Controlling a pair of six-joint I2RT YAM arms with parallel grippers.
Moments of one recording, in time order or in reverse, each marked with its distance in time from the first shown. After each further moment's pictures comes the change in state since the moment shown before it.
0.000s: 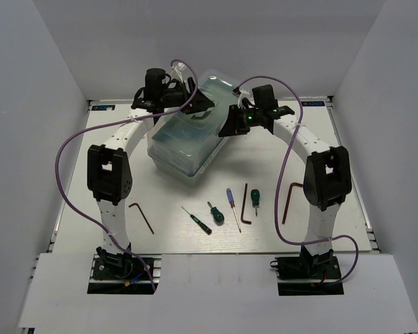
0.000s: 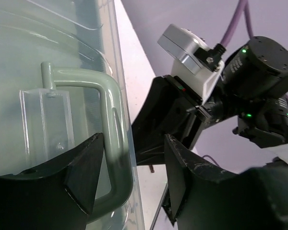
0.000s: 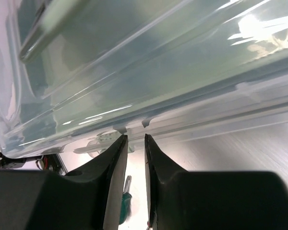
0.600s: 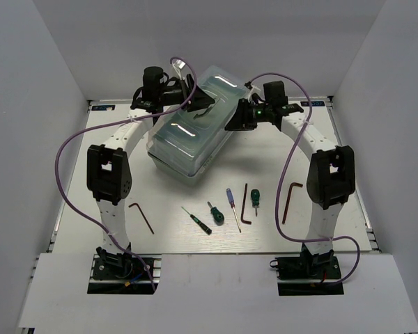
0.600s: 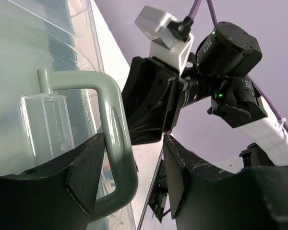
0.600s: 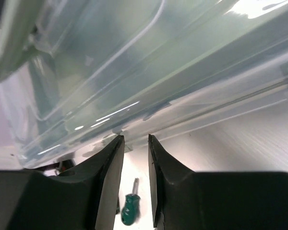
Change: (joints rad) left arm 0.008 0.000 -0.018 0.141 0.090 -0.132; right arm -0.071 0.002 0.011 0.015 -0.049 0.073
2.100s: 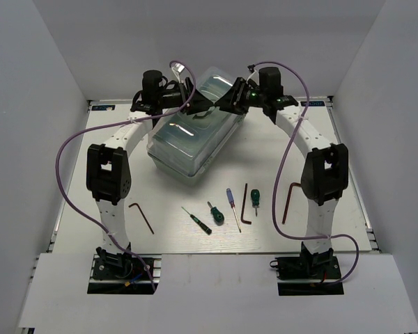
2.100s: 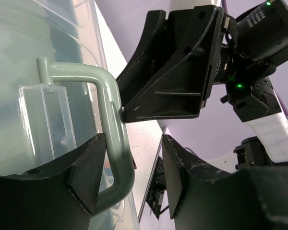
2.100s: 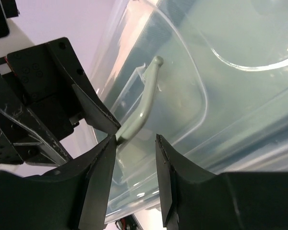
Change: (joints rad) left arm 0.007 0.000 -0.049 0.058 0.029 -0.029; right arm 0.026 0.055 0.159 0.161 0.112 0.469
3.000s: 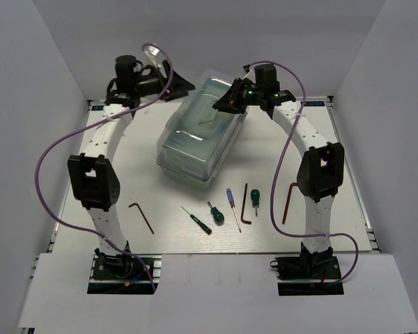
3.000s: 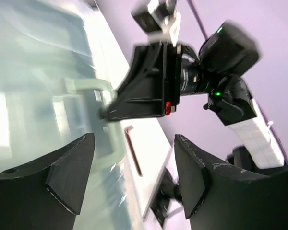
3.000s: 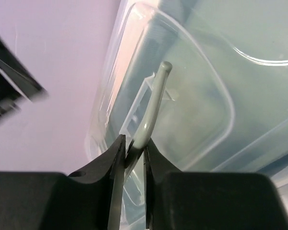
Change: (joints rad) left arm 0.102 -0.097 0.085 -0.197 -0.036 0.081; right arm 0.022 0.068 0.138 -0.149 -0.001 0.016
